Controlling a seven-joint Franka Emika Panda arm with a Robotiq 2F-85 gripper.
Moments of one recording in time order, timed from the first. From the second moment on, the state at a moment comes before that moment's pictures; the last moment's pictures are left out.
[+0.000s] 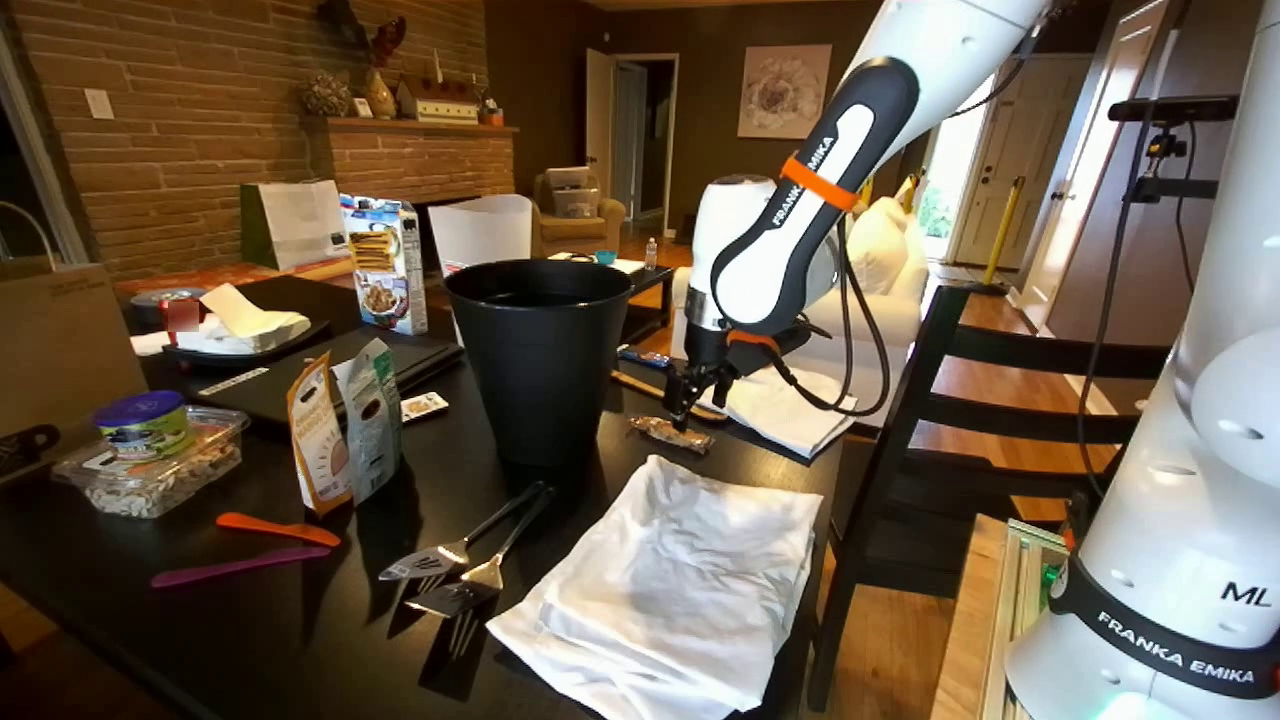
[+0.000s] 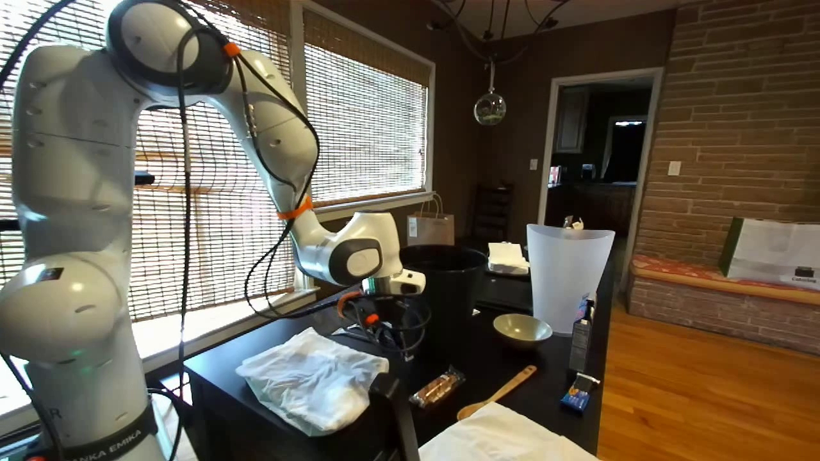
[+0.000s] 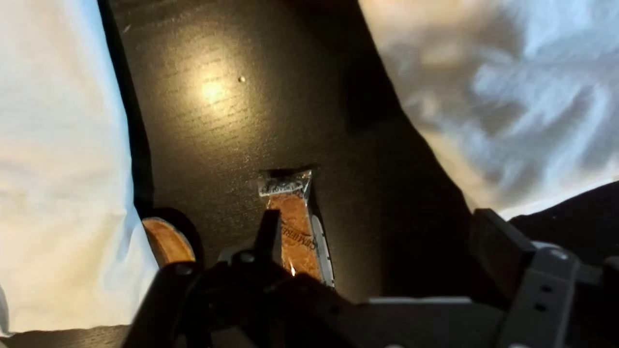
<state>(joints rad) -0.16 0.16 -0.07 -2.53 -0.22 2.83 0.12</state>
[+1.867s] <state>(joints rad) -0.15 0.53 -0.15 -2.22 -0.12 2.95 0.05</state>
